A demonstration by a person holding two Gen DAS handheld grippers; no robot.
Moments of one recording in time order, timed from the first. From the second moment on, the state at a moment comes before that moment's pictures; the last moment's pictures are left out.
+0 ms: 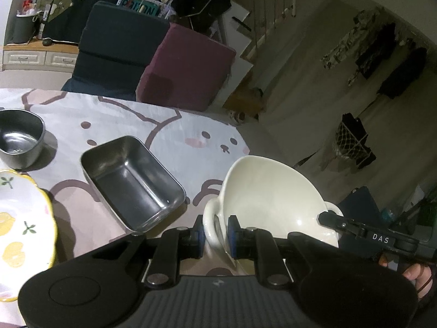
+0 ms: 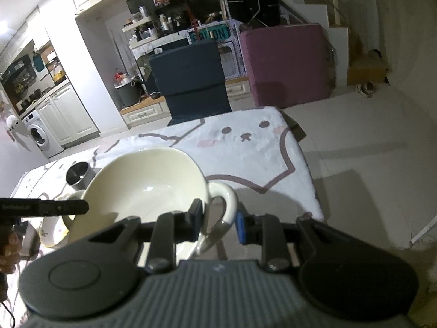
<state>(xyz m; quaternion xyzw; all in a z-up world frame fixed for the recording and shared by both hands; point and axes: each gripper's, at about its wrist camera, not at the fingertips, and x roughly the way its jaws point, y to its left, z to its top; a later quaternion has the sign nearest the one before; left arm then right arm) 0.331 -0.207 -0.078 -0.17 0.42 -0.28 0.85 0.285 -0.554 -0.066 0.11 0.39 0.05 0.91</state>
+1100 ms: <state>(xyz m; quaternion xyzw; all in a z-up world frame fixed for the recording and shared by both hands) 0.243 -0.062 -0.033 -0.20 0.38 -0.22 0.88 0.247 -0.432 -0.027 0.09 0.38 0.12 0.91</state>
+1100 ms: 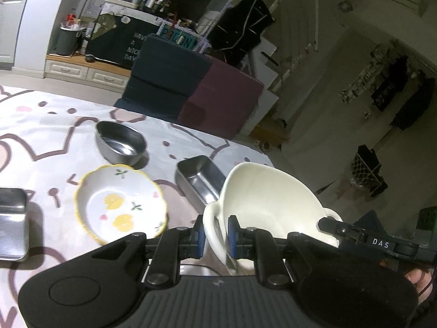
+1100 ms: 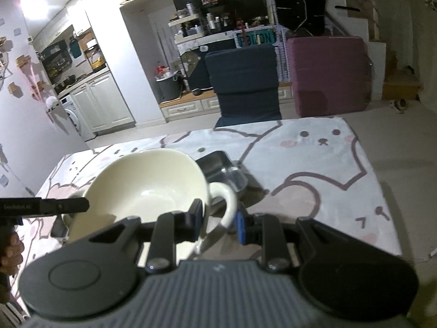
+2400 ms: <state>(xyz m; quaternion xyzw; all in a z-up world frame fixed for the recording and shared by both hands) 0.195 0.019 -0.111 -0.20 0.45 -0.19 0.85 0.225 -0.357 -0.076 0.07 0.45 0.17 0.88</state>
